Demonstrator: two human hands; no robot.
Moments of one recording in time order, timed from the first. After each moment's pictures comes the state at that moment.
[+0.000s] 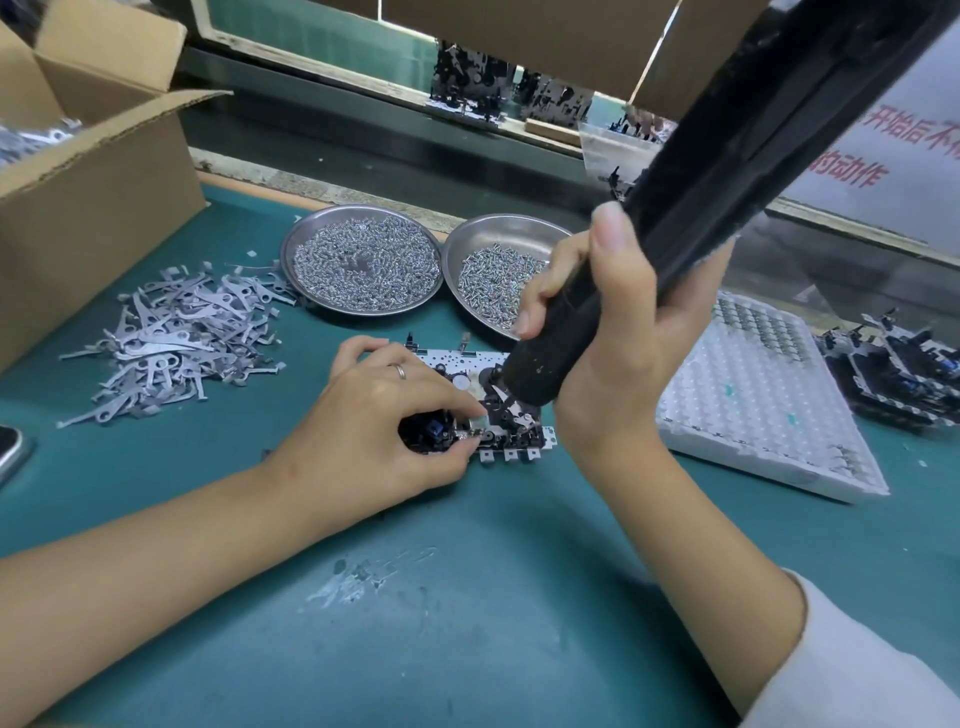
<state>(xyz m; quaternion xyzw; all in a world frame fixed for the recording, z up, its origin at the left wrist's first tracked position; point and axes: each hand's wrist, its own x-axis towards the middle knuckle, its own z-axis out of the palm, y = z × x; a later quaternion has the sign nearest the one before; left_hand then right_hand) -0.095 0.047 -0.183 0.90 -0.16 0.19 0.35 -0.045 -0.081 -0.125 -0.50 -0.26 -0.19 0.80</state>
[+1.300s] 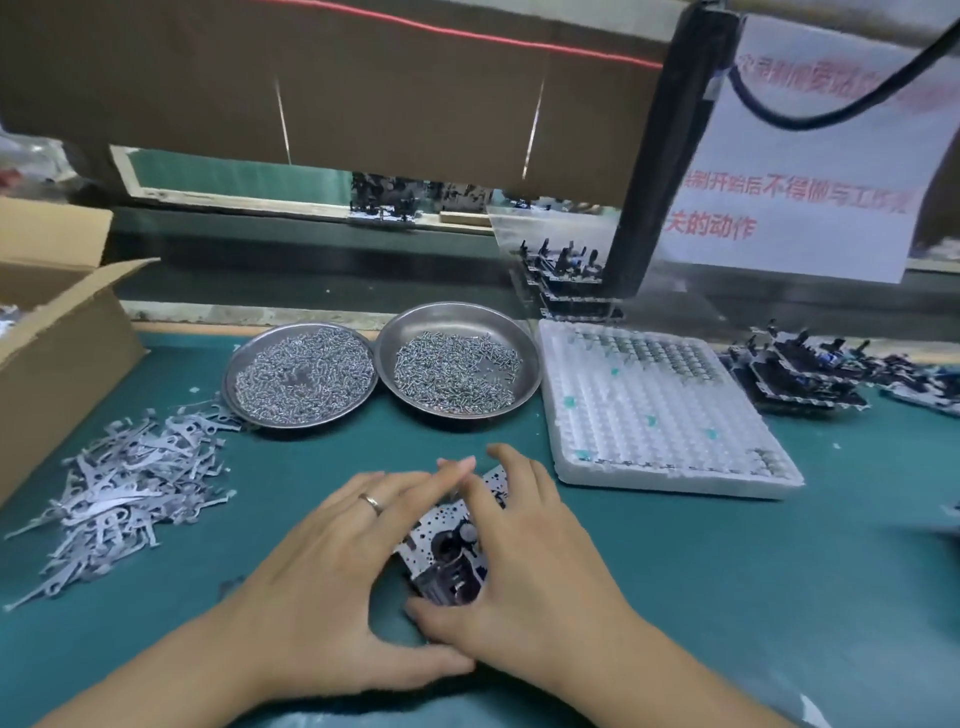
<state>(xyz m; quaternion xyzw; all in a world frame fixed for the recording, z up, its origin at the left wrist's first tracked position) -0.109 0.050 -0.180 0.90 -0.32 0.11 0.27 -0.102 -0.127 -0.171 -0.96 -0.21 -0.01 0.16</state>
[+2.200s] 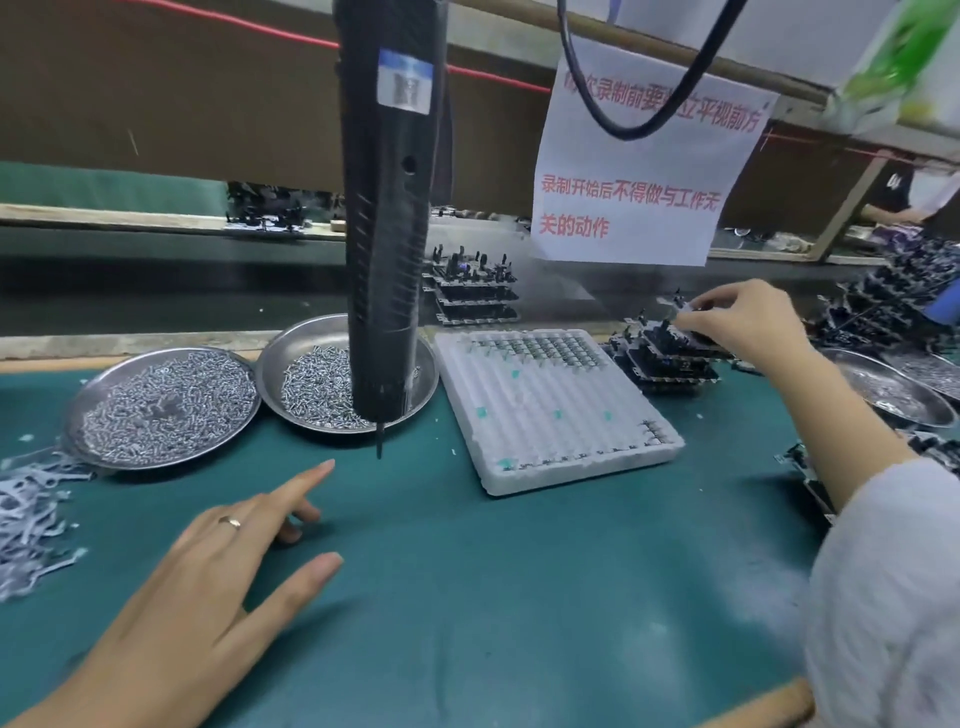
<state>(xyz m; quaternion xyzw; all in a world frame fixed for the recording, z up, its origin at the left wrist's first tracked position) -0.104 0.049 -0.183 0.90 -0.24 0.12 0.34 0.027 -0.394 -0.071 -0.94 0.18 -0.19 0.21</state>
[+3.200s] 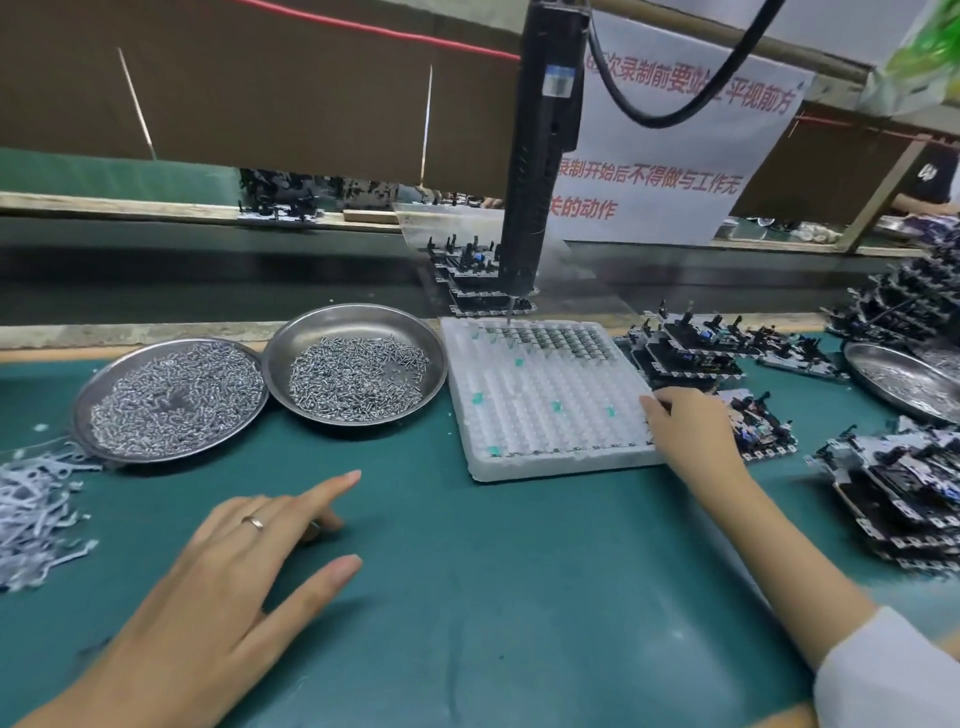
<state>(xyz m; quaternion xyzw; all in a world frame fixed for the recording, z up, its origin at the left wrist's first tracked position) -0.102 0.043 -0.180 0.91 -0.29 0.13 0.28 -0.007 -0.335 -0.169 -0.96 0.17 -0.15 0.19</state>
